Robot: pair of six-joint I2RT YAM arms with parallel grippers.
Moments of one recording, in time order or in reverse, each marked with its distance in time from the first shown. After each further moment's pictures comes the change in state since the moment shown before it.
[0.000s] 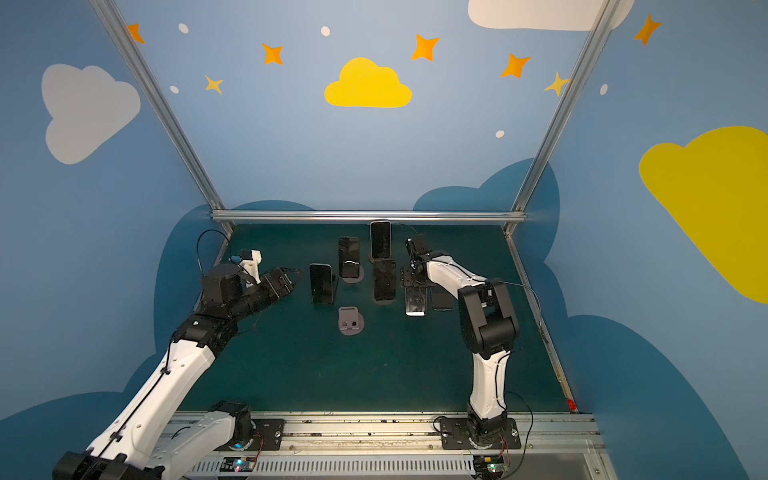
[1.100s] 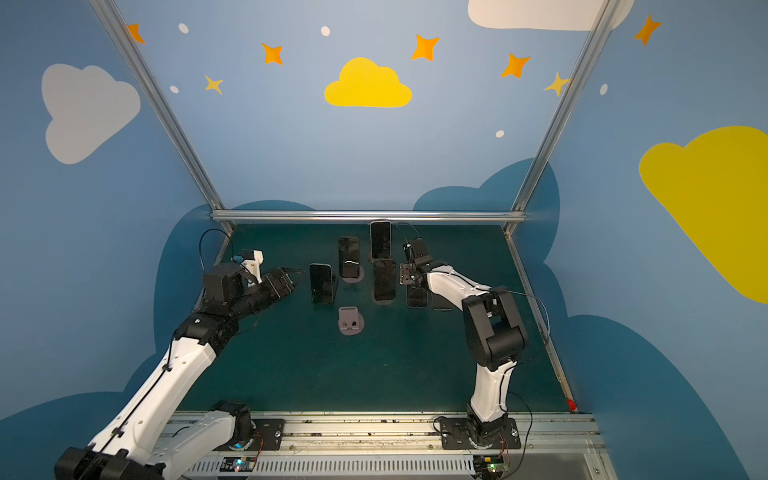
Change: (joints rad) left arm 0.000 0.016 0.010 -0.007 0.019 -0.005; right arm 0.042 -0.116 -0.163 0.265 0.160 0.001
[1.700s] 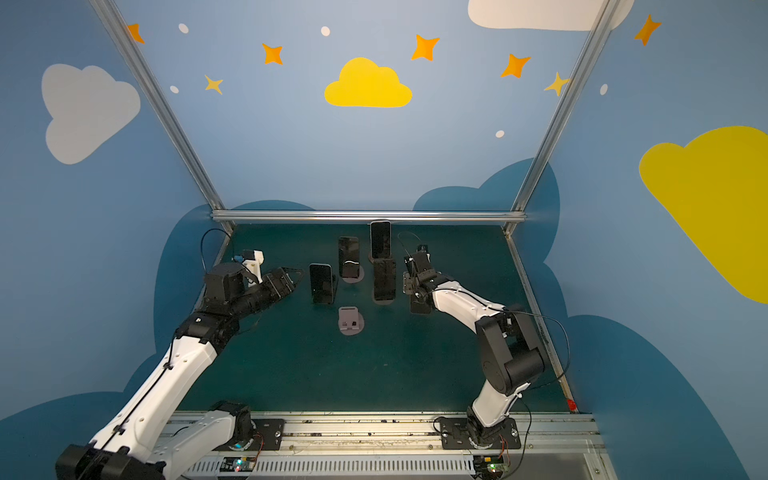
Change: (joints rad) left arm 0.000 0.013 0.000 0.000 -0.005 0.000; right arm 0.042 -0.199 -0.223 0.081 0.098 0.023
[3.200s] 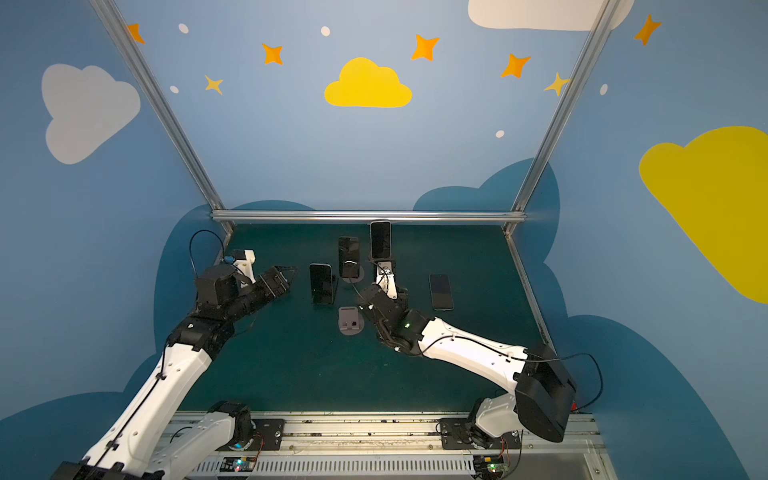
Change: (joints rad) left arm 0.012 -0.051 0.004 -0.010 -0.039 -0.014; right arm 0.521 -0.294 -0.077 -0.006 0.398 0.204
